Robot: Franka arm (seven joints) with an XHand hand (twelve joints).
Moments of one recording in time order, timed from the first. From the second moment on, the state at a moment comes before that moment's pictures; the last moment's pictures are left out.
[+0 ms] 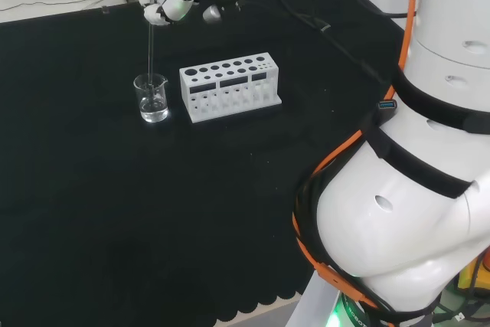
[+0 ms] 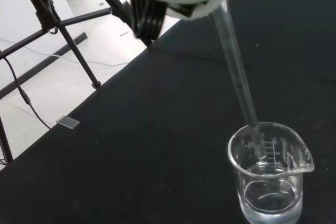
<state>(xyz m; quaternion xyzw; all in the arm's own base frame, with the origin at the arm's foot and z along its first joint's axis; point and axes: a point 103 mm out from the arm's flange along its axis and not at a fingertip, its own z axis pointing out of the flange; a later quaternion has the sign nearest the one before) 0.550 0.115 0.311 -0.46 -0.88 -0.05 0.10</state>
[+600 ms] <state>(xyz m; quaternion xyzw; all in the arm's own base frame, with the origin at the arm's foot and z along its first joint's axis) 0.561 0.126 0.281 -0.45 -0.89 -0.03 0.12</state>
